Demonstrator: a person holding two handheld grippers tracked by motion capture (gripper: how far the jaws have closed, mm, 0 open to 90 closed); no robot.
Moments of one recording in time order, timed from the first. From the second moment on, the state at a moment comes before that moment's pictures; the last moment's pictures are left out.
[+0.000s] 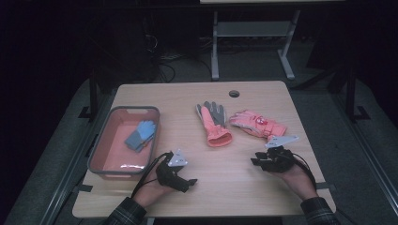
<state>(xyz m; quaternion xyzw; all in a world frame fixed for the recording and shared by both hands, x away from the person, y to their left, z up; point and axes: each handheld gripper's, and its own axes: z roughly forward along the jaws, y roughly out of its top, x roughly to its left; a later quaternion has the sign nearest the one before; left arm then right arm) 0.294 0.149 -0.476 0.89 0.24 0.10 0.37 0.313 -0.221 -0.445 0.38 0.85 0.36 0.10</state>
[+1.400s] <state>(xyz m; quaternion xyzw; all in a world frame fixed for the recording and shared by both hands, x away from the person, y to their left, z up) 0.294 0.151 -0.478 0.89 0.23 0.10 0.38 0.426 -0.124 -0.421 0.34 0.85 0.39 0.08</state>
